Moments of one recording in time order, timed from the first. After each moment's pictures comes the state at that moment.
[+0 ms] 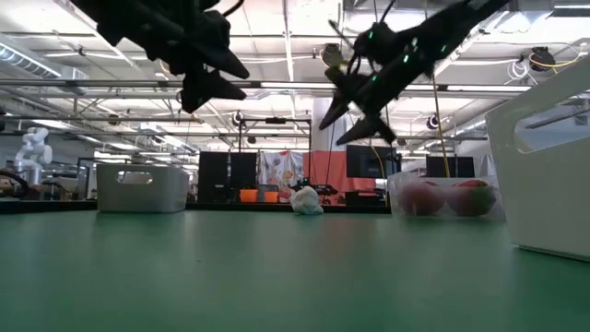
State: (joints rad) left arm 0.14 1.17 0.72 -0.06 0.20 -0.45; right arm -0.51 1.59 1.06 -0.09 -0.08 0.62
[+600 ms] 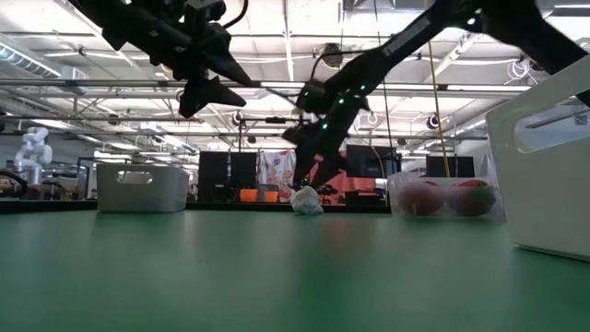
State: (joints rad) left arm 0.21 1.17 0.72 -0.06 0.20 -0.52; right arm -0.56 2.15 1.67 -0.56 -0.13 0.27
